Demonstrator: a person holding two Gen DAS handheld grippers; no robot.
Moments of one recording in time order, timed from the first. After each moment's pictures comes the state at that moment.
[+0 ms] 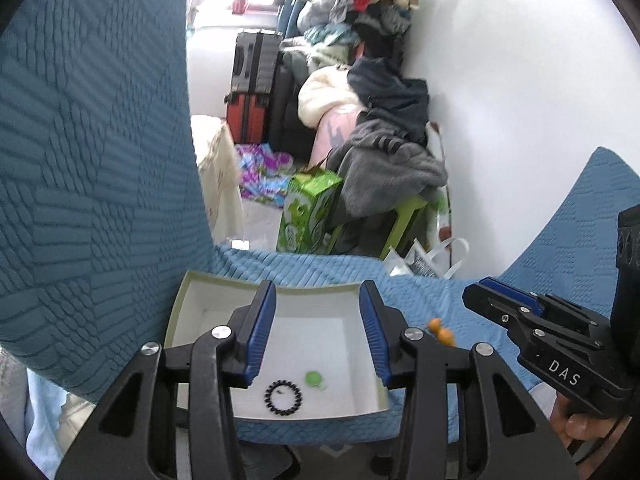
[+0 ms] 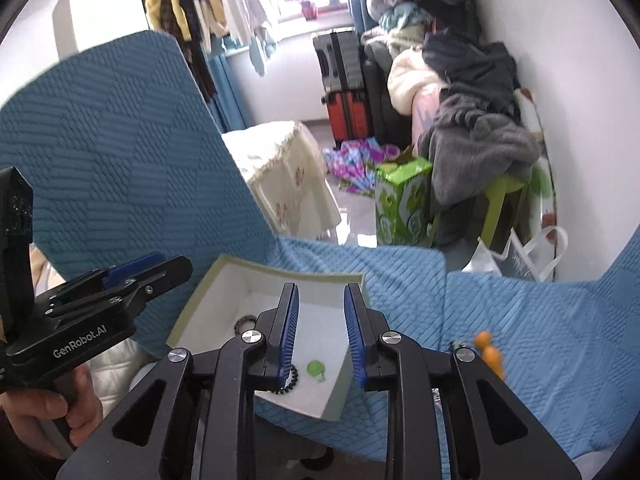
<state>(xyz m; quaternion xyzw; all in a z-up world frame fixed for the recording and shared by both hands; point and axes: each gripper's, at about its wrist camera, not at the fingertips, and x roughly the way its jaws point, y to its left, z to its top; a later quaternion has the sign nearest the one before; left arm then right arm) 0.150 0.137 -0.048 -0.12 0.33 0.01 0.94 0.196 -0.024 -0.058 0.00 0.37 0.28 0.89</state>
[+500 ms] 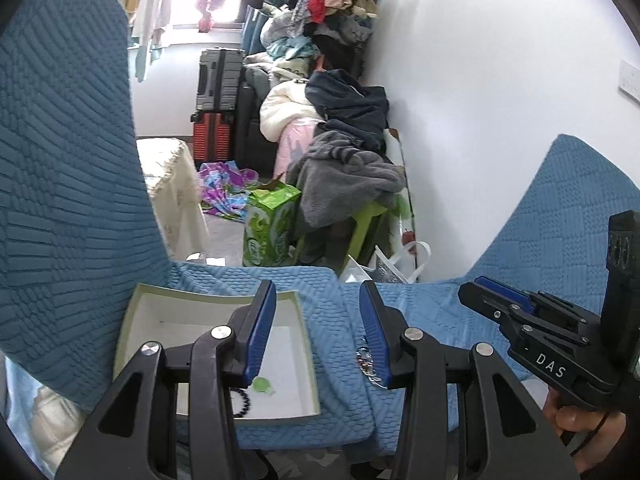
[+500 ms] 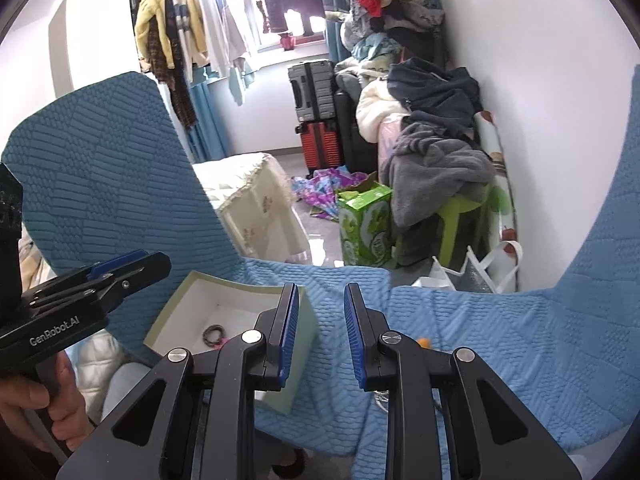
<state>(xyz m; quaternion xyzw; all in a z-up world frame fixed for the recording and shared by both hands) 0.146 0.078 -0.036 -0.11 0.31 -0.04 0.95 0.183 -0.097 -0.046 0.00 0.33 0.24 0.91</state>
